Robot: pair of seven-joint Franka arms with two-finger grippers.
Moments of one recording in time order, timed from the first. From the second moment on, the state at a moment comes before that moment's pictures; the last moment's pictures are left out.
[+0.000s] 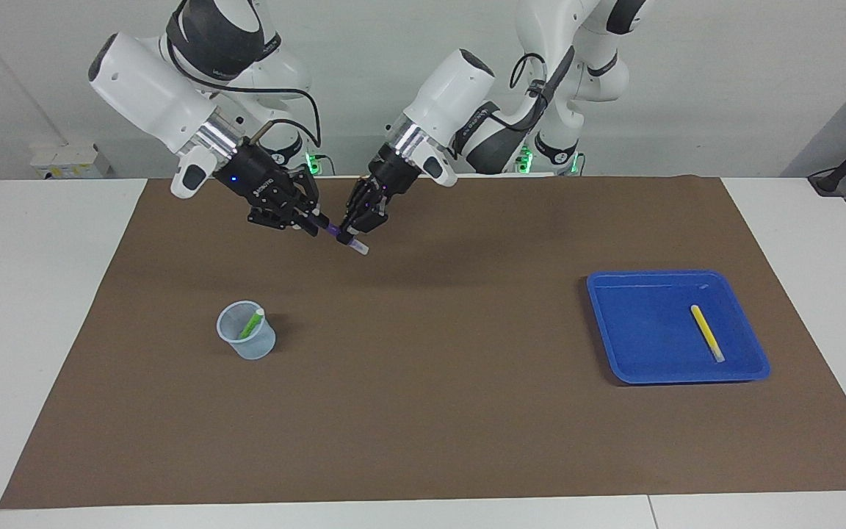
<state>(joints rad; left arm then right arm) -0.26 0.28 -0.63 -1.80 -0.15 2.88 -2.30 -0.09 -0.07 0.21 -1.90 0.74 2.00 -0.22</state>
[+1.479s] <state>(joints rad) -0.12 0.23 -0.62 -1.79 -0.15 2.67 -2.28 -0.18 -0.07 0.20 -1.90 0.44 1.98 -0.32</state>
